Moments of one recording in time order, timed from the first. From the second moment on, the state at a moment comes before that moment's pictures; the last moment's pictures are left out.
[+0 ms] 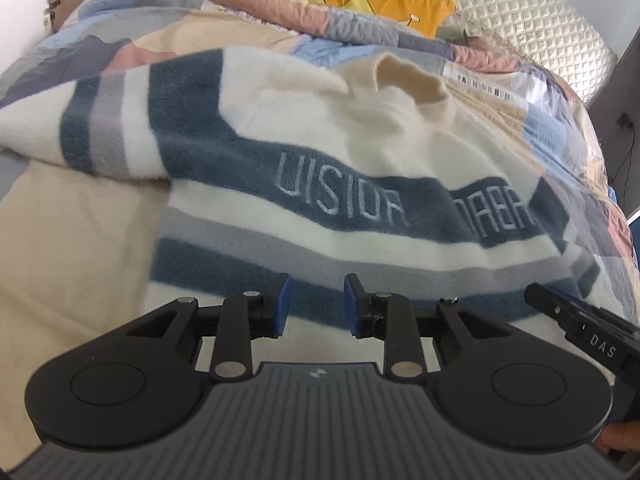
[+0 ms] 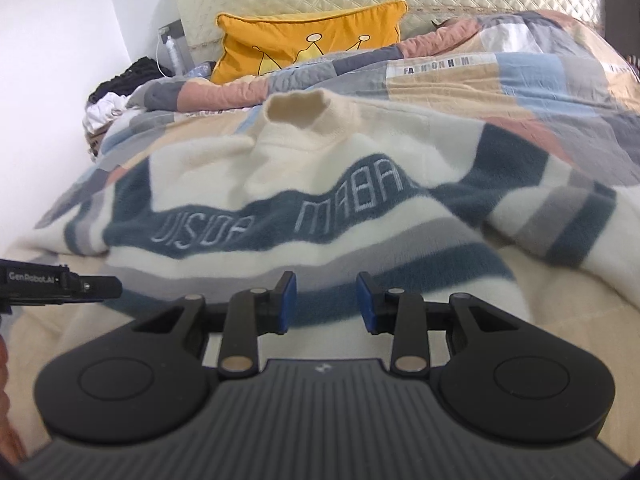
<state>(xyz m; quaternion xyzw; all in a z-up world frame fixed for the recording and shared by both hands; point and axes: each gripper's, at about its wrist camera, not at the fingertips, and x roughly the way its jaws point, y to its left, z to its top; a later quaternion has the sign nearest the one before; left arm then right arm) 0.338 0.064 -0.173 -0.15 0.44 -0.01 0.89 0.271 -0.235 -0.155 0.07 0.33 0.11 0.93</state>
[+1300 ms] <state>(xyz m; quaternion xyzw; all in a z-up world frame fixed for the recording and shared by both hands) 0.302 0.055 -0.192 -0.13 0.43 -0.03 0.90 0.220 -0.405 -0.151 0.34 0.20 -0.23 0.89</state>
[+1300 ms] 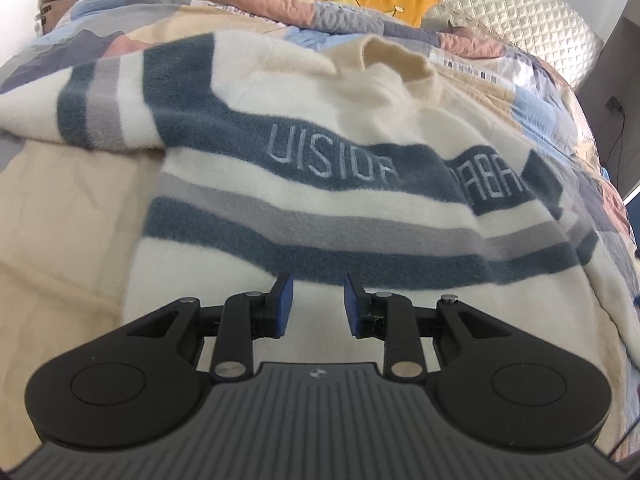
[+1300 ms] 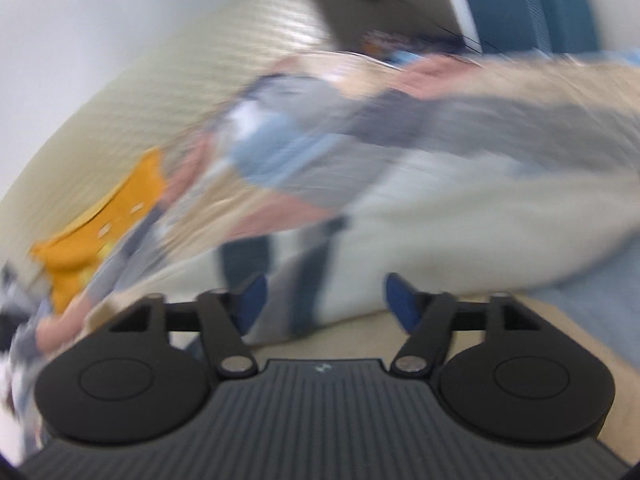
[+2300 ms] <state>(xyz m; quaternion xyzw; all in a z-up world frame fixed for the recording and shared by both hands) 0.287 0.069 -0.193 -0.13 0.42 0.02 0.90 0.239 -0.563 -0.233 0.55 0.09 -0.32 0.77</state>
